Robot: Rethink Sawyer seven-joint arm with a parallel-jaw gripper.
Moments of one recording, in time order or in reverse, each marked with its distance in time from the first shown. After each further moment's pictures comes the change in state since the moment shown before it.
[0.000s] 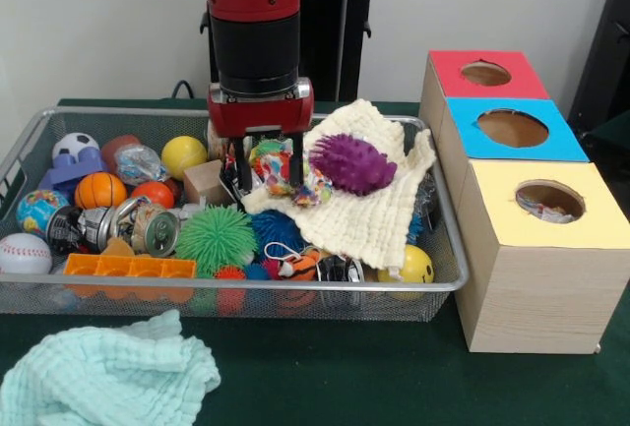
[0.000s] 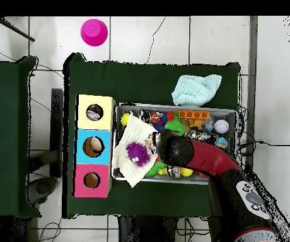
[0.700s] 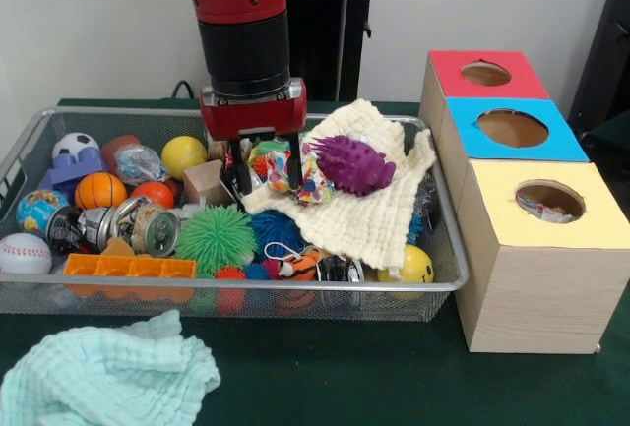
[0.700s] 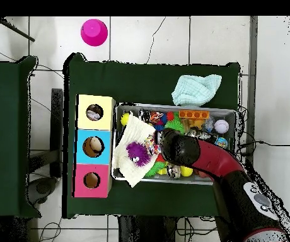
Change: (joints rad) arm -0.066 0.005 0.063 0.019 0.031 0.000 0.000
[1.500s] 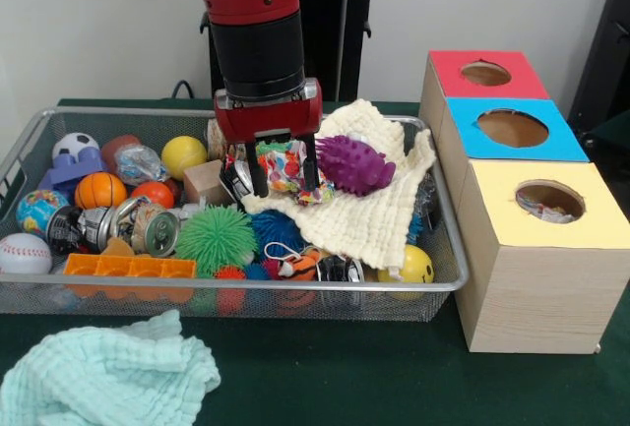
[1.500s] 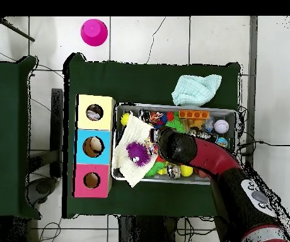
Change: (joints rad) arm -0.004 0.001 0.034 0.001 0.003 0.000 0.000
